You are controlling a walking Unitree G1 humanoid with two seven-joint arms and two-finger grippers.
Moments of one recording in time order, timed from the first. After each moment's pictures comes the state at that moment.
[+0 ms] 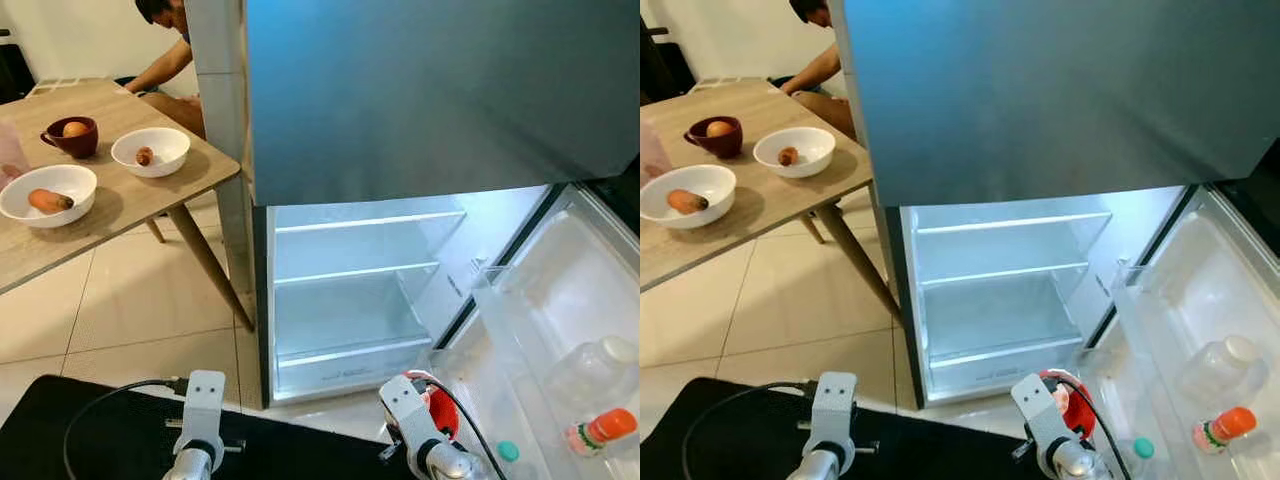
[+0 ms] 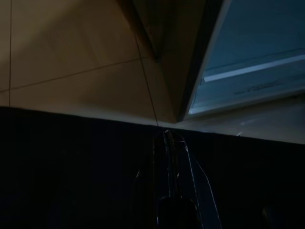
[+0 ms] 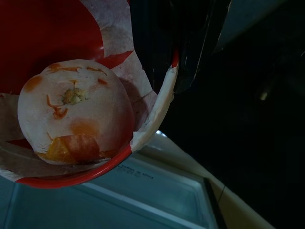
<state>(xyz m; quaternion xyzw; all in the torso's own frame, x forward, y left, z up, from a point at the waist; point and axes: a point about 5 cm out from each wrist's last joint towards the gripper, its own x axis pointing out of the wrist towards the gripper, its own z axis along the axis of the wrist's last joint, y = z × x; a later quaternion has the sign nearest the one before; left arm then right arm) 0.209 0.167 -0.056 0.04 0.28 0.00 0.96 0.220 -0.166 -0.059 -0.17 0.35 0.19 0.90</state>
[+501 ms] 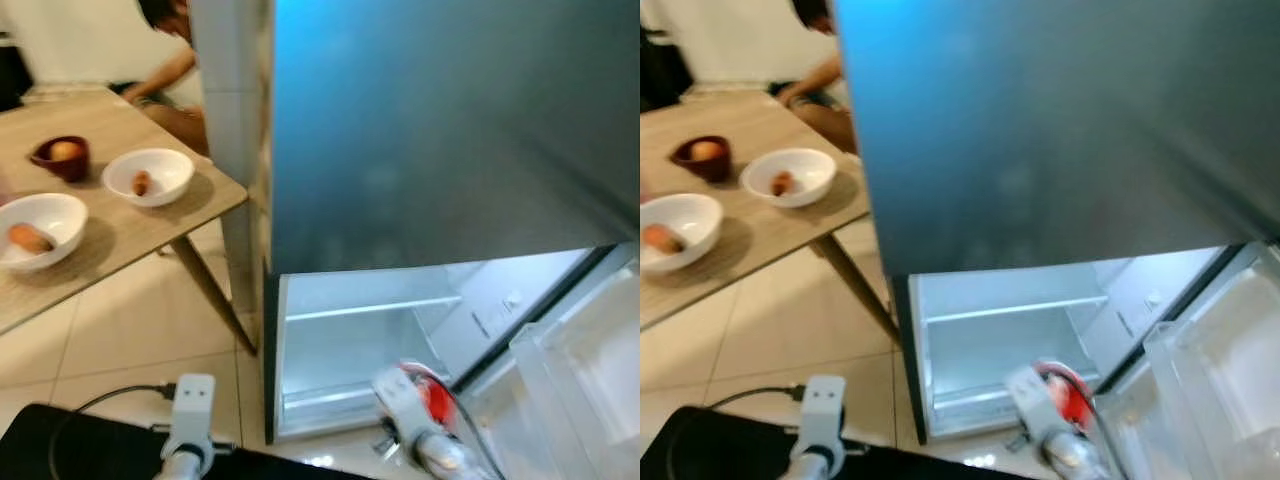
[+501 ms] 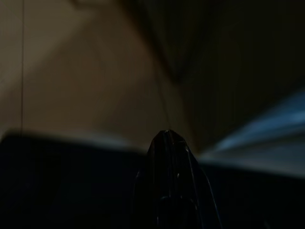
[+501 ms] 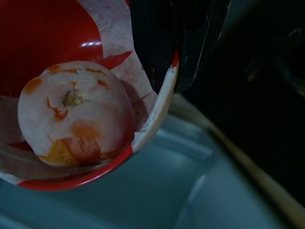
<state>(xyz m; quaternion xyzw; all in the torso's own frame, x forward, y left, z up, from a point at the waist) 0.214 0.174 -0.052 0.05 0.27 0.01 0.96 0.228 -0.150 -0.055 -0.17 0.33 0.21 0.90</state>
